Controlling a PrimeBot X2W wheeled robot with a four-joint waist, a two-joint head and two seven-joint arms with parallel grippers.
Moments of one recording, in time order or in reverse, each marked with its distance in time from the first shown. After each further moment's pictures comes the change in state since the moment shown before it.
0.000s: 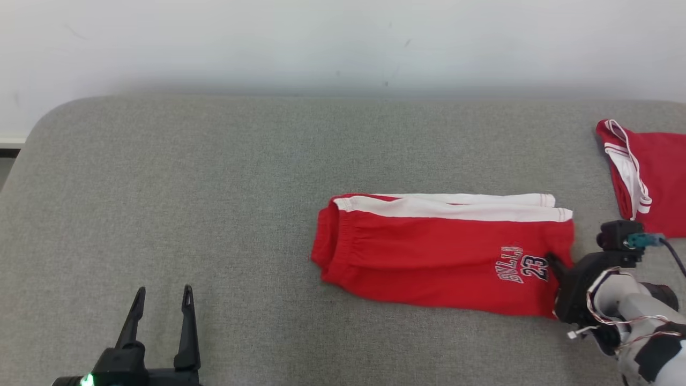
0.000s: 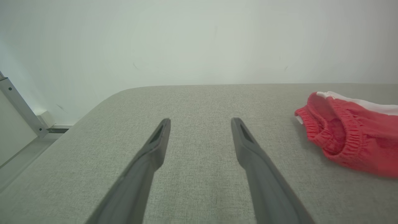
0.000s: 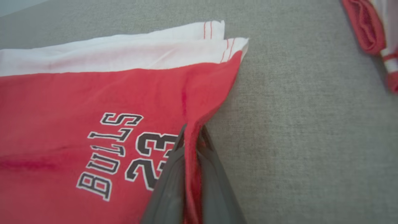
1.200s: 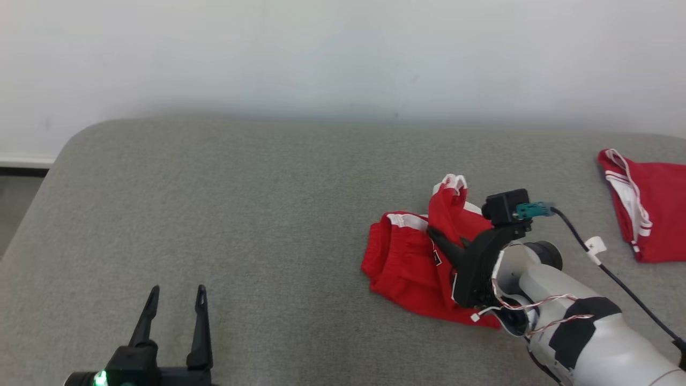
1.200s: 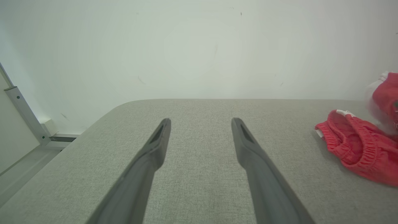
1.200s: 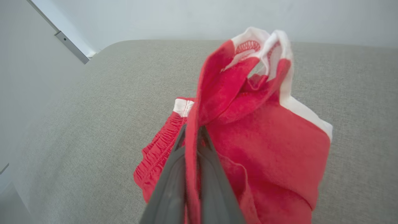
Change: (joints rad) left arm 0.016 -0.004 -0.029 -0.003 -0.010 0.003 0.000; right arm -0.072 0.133 0.078 -0.254 -0.056 0.000 0.051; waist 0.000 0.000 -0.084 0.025
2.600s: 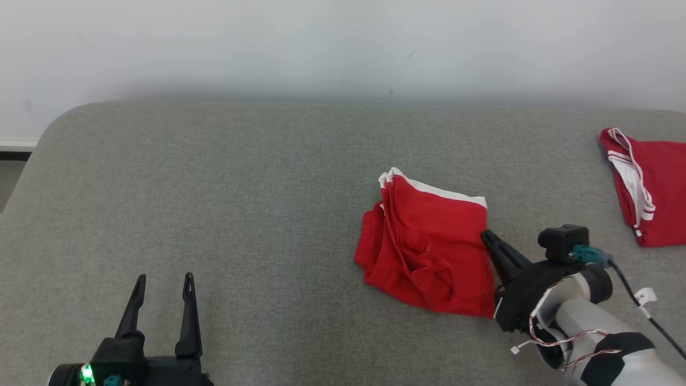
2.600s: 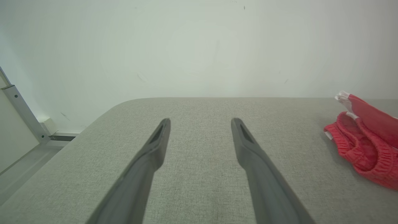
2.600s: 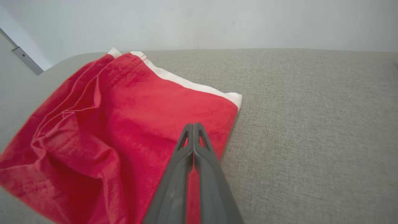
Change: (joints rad) left arm -0.029 -0.003 0.027 -0.011 0.000 -0.004 0.000; right arm 0.129 -0.065 -0.101 0.048 -0.148 0.000 -0.293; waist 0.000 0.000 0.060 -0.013
